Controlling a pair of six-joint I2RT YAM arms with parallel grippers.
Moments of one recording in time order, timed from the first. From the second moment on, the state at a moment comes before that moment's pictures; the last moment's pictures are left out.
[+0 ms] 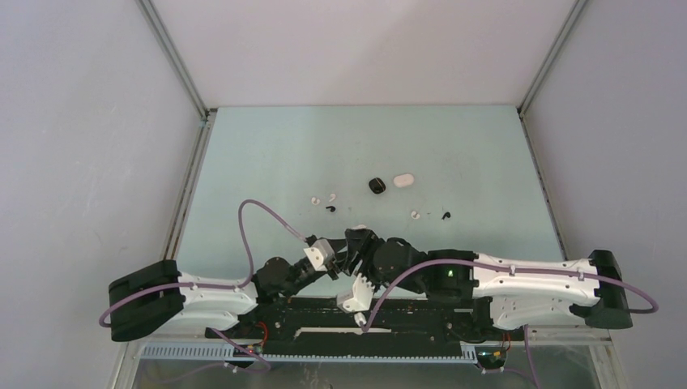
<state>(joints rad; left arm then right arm) -1.18 1.09 0.12 1.15 -0.15 0.08 1.41 1.11 0.86 -0.29 0.32 -1.46</state>
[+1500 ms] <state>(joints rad) -1.18 1.15 0.27 0.98 -0.01 -0.03 0.54 1.26 1.39 -1.06 -0.89 -0.59</state>
